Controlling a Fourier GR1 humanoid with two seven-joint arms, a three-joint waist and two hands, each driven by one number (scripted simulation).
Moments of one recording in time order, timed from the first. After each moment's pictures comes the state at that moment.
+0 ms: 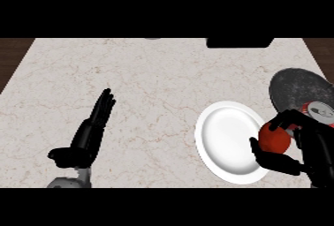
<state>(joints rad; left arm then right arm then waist) -0.04 0.10 -0.18 -1.56 0.05 0.08 -0.11 0.05 -0.27 0.10 -1.99 0.82 -0.05 0.35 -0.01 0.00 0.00</state>
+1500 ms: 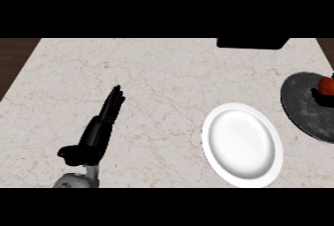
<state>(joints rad) -0.07 0.05 -0.20 -1.56 0.01 0.06 -0.09 -0.60 -0.57 -0.46 -0.53 0.60 -0.44 -0.36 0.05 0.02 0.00</state>
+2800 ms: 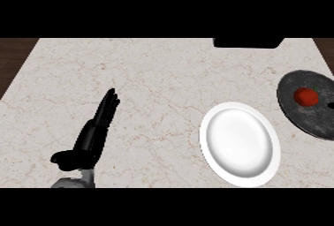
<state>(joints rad) -0.04 0.06 -0.17 -1.57 0.02 0.05 -0.12 -0.69 -0.73 -0.69 -0.19 0.34 0.13 -0.63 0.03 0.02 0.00</state>
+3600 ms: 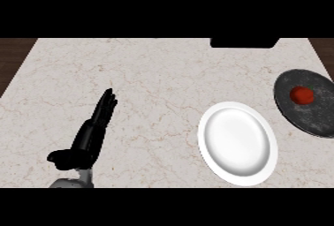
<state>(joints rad) -0.03 0.06 -0.16 -1.58 0.02 0.04 -0.11 -0.45 -0.81 -0.66 -0.22 0.30 0.41 -0.80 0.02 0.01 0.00</state>
